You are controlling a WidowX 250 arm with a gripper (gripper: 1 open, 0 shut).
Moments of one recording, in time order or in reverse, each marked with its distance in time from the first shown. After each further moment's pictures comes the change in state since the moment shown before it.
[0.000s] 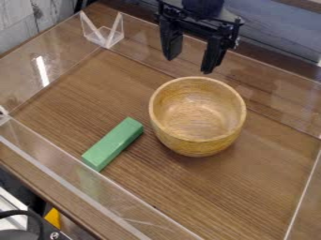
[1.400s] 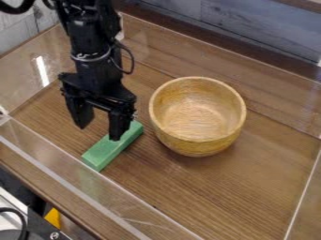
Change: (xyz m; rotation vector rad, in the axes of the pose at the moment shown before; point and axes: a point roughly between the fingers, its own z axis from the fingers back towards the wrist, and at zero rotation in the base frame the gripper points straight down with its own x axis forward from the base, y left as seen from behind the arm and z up) arm -0.089 0.066 -0.075 -0.011 -0.028 0.130
